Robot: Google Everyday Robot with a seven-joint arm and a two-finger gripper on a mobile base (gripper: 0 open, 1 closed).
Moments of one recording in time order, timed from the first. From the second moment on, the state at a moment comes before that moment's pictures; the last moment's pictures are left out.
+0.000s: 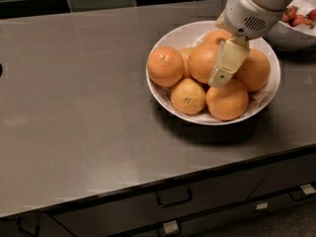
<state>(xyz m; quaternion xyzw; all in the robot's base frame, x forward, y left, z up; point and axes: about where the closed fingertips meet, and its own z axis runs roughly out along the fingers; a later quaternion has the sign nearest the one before) 0.541 -0.141 0.971 -0.62 0.76 -0.02 0.21</state>
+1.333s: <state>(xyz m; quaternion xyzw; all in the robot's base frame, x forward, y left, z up) 0.541 -0.128 0.971 -0.60 0.76 -0.02 0.23</state>
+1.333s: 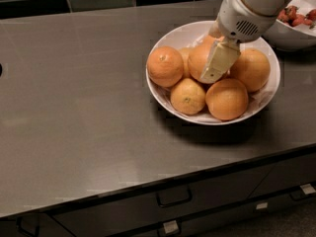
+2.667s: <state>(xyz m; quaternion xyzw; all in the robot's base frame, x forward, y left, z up) 0.550 -0.123 0.944 -0.59 0.78 -0.01 0.21</state>
